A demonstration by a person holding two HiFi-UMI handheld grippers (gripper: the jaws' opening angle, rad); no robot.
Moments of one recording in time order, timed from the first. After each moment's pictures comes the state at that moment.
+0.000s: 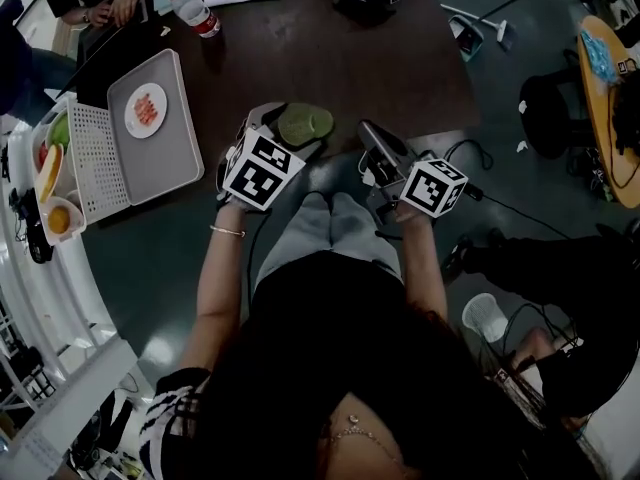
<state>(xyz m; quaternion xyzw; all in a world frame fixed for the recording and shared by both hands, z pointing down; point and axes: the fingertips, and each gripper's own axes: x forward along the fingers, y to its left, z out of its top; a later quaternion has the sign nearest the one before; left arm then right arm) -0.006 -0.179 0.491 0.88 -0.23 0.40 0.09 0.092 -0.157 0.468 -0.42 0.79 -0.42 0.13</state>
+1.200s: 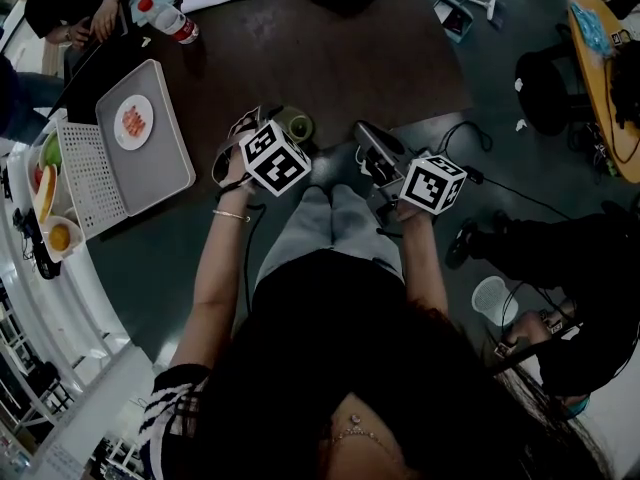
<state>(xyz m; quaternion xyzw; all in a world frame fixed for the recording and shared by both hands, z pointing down) 0.004 -0.172 0.561 0.81 -0.15 0.57 0.01 0.112 -0.139 0.482 -0.43 0.77 -0.44 0.14</state>
